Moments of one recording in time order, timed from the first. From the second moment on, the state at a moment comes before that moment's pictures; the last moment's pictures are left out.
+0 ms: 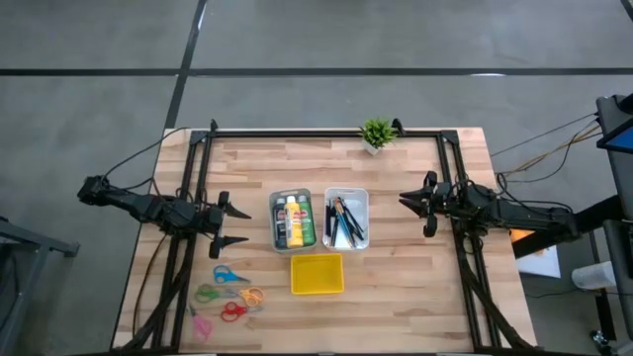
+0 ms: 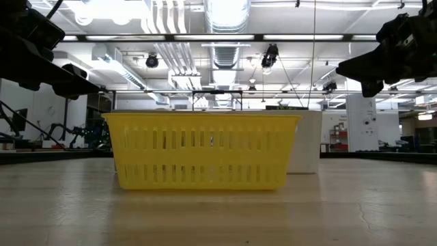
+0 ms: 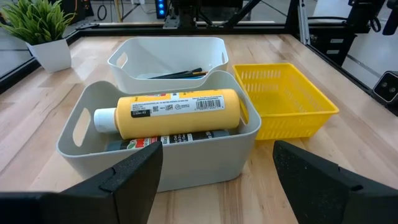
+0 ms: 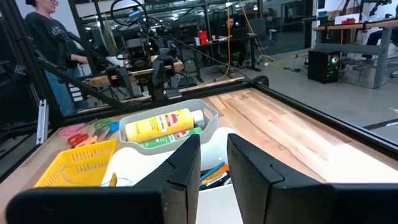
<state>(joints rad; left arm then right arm) -0.31 0.15 0.09 -0.27 -0.24 -0.09 -0.11 0.03 0.01 0.01 0.07 0.18</state>
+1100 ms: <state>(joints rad) -0.32 0.65 0.60 -1.03 0.14 -0.77 -0.11 0.03 0.01 0.01 0.07 0.18</state>
